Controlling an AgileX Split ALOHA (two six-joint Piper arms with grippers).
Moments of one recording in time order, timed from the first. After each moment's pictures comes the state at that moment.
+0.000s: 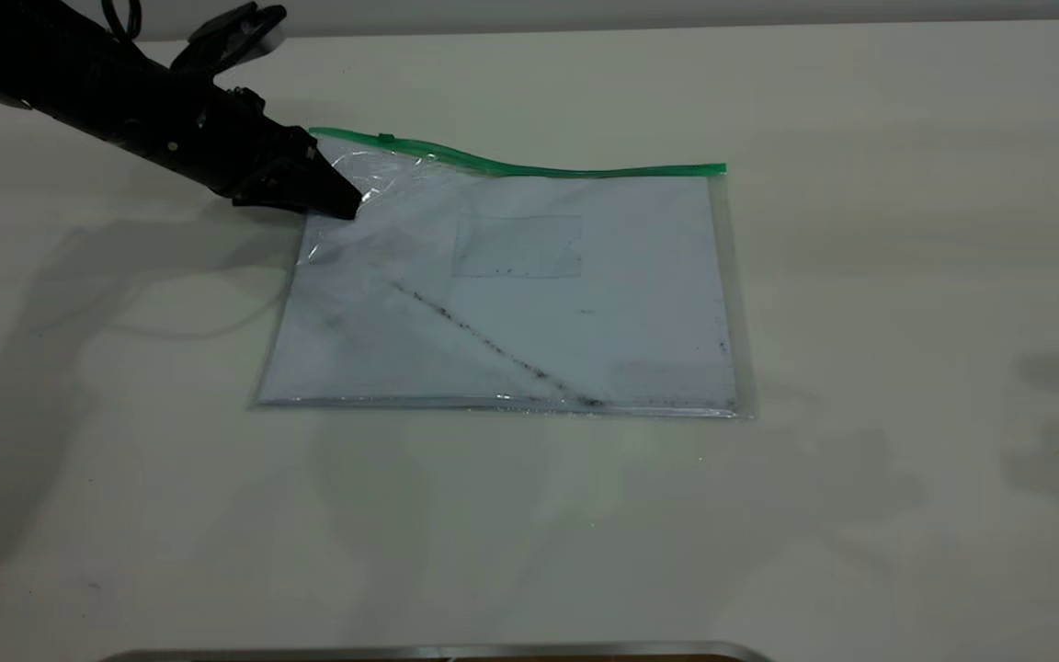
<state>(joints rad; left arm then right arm) -0.03 2.61 -1.60 -1.25 0.61 1.46 -0.09 1.35 -0.66 0.19 0.53 -0.13</state>
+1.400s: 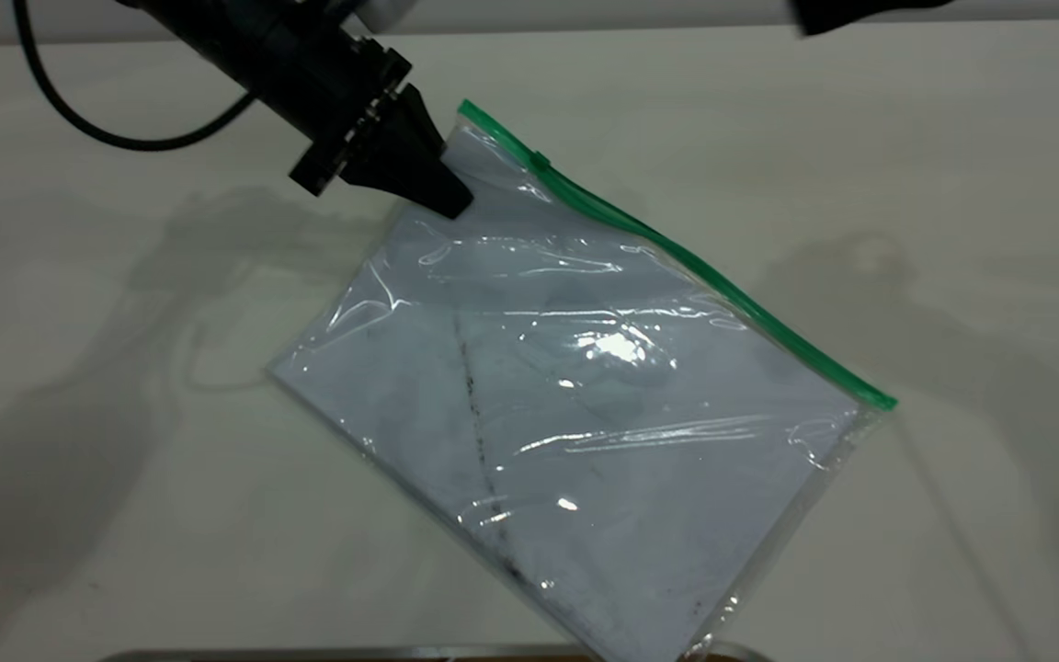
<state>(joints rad) -0.20 2.61 -1.83 -0.97 1.06 2.01 0.15 1.85 -0.99 1.25 0.51 -1.58</state>
